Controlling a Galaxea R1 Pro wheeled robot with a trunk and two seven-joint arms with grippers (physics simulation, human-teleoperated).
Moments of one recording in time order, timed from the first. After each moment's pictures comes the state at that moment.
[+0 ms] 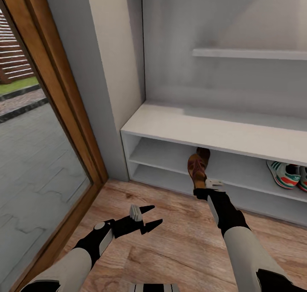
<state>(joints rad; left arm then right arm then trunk) -0.71 -0.09 0.01 -0.35 0.11 -0.27 -1.21 -0.78 0.06 -0.24 -0.72 0.21 0.49 -0.01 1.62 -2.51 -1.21</state>
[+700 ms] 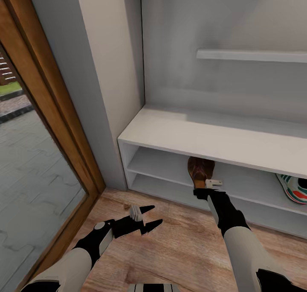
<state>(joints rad) -0.71 -0.09 0.01 -0.35 0.11 -0.27 -1.21 -0.78 0.06 -0.24 -0.72 0.21 0.49 -0.01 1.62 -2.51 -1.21</state>
